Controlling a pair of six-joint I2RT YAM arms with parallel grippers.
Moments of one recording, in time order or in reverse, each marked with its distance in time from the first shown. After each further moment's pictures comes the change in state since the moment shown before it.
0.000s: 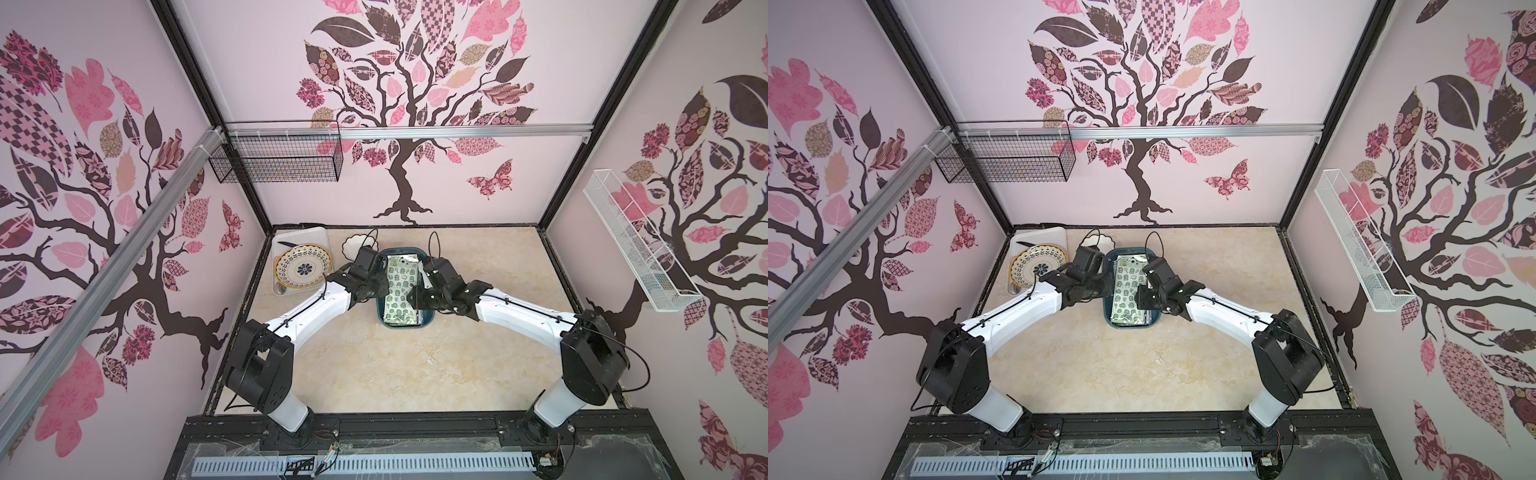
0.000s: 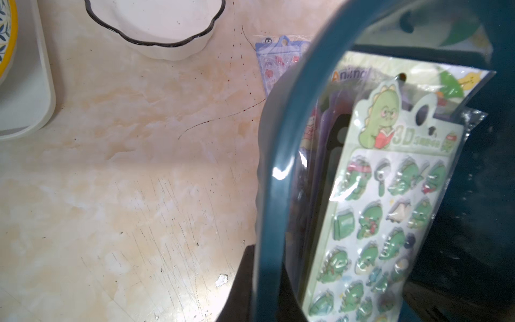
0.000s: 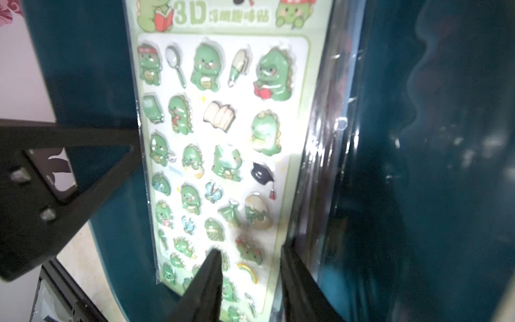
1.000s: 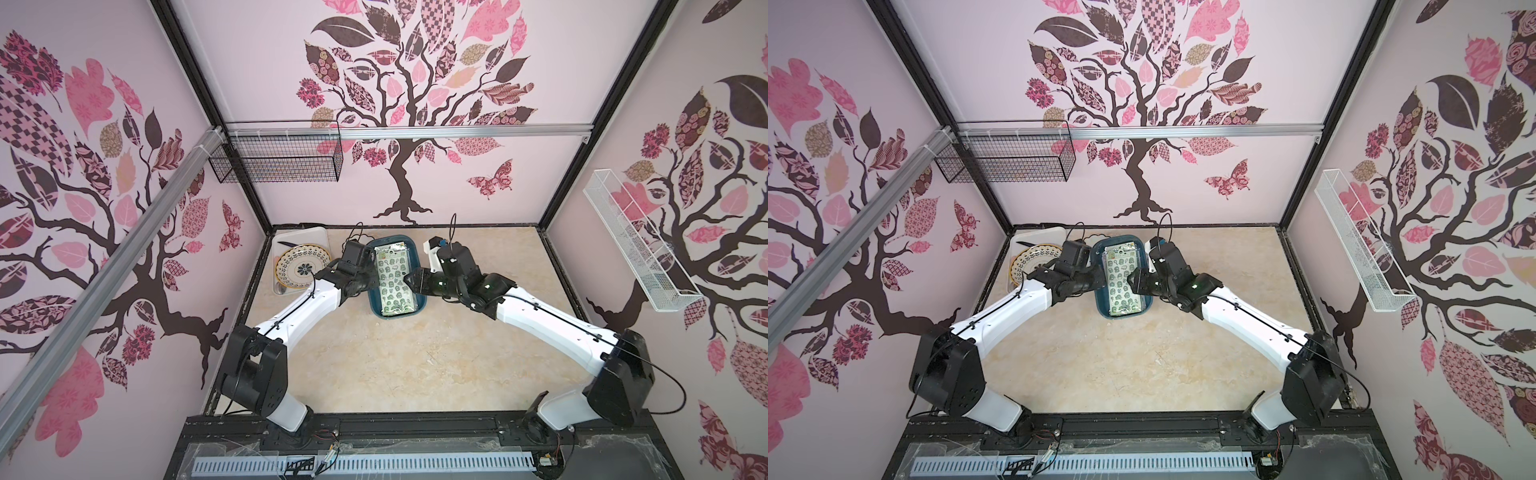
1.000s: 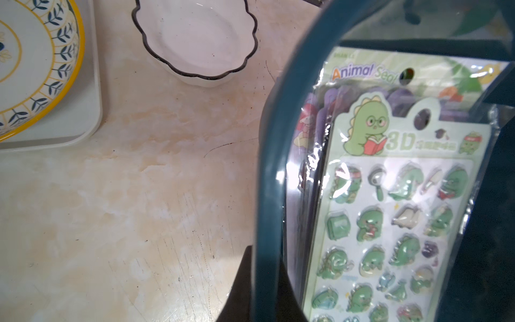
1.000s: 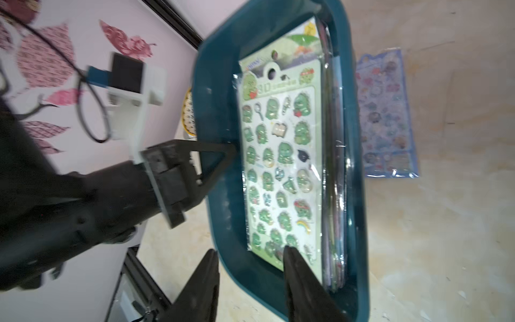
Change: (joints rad) left arm 0.073 -0.039 0.002 0.019 0.010 -0.024; right arm 0.013 -0.124 0.108 -0.050 0.002 0.041
